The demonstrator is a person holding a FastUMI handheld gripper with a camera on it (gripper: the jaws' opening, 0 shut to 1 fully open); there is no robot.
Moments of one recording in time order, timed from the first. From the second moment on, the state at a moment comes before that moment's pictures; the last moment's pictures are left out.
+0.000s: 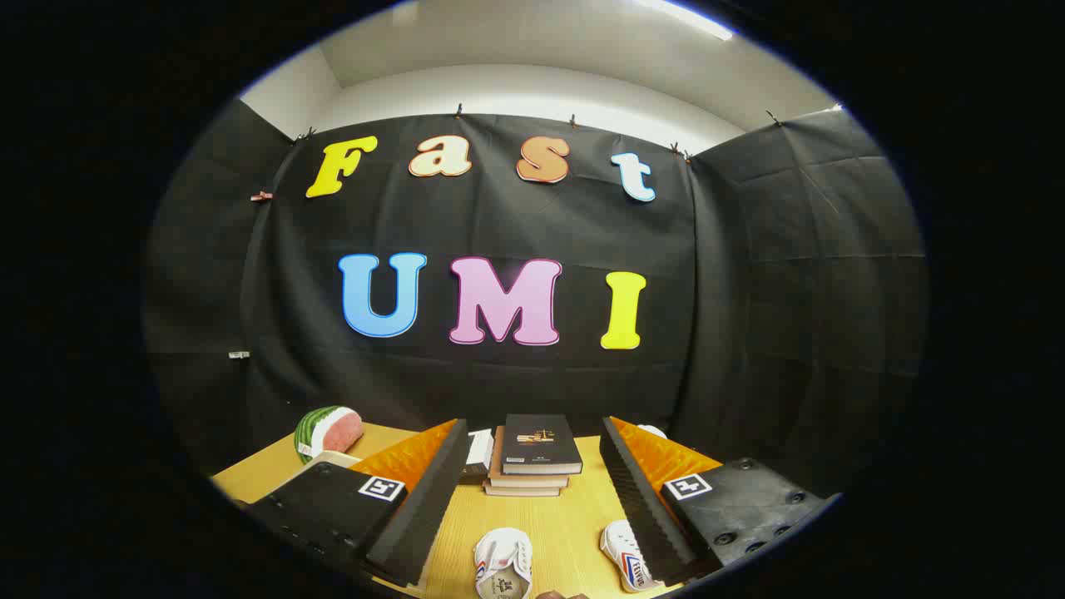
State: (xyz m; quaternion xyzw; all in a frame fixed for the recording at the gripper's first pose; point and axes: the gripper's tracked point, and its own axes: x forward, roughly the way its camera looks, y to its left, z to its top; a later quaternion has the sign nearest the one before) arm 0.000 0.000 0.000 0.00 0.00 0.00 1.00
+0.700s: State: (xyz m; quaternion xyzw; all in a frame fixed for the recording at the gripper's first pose) arm -0.016 0.002 0.003 -0.01 0.00 -0.02 1.00
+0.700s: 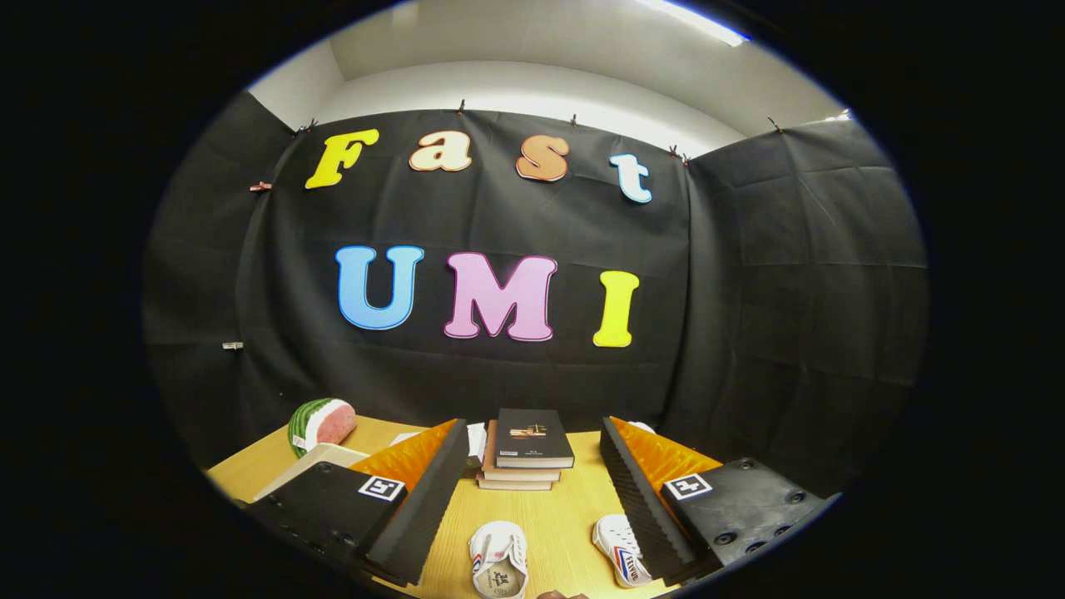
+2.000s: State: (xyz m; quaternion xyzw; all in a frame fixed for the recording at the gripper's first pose) arm 0.016 0.069 -0.113 0.19 0.30 0.16 0.92
